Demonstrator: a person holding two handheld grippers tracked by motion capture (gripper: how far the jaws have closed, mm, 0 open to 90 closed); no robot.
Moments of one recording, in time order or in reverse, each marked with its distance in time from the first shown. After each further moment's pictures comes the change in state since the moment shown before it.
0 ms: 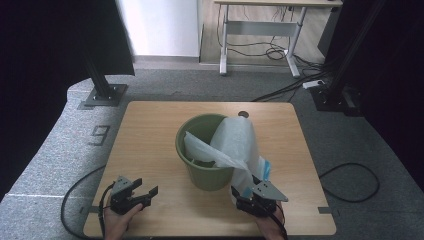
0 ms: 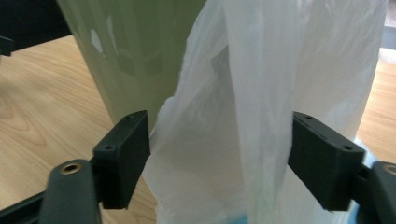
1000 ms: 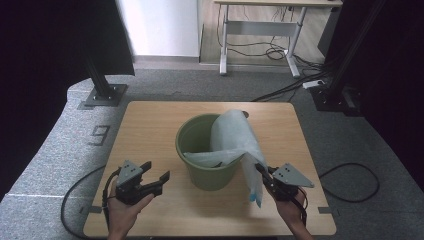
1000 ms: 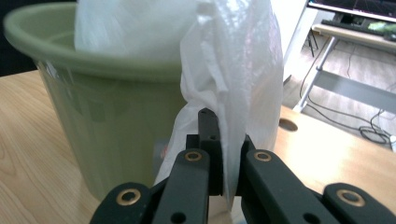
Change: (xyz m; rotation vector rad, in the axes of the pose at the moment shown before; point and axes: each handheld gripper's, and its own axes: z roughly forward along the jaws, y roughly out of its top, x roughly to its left) left arm -0.080 0.095 -0.040 -0.100 0.025 0.092; right arm -0.047 0.060 -0.032 -0.118 0.006 -0.140
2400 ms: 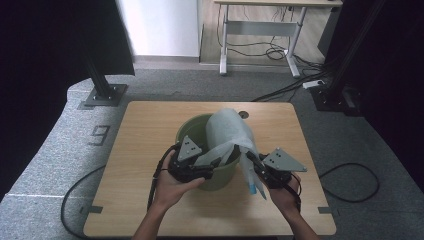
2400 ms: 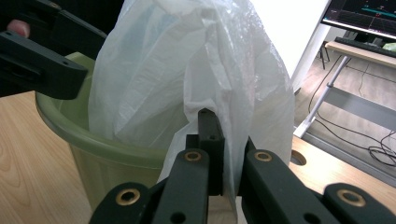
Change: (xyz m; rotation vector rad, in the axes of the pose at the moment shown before) left arm -0.083 0.067 0.074 0.040 -0.177 0.224; right arm 0.007 0.048 0.014 -0.014 0.046 -0.038
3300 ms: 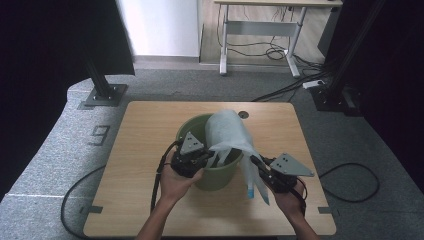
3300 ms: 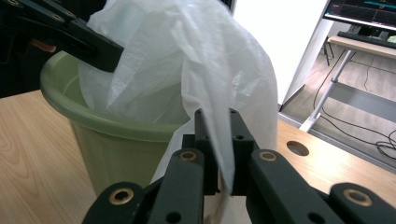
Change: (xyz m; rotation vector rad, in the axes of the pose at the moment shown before) left arm 0.013 0.001 0.007 0.018 -0.037 -0.045; right arm -0.007 -0.015 -0.013 -0.008 0.012 0.031
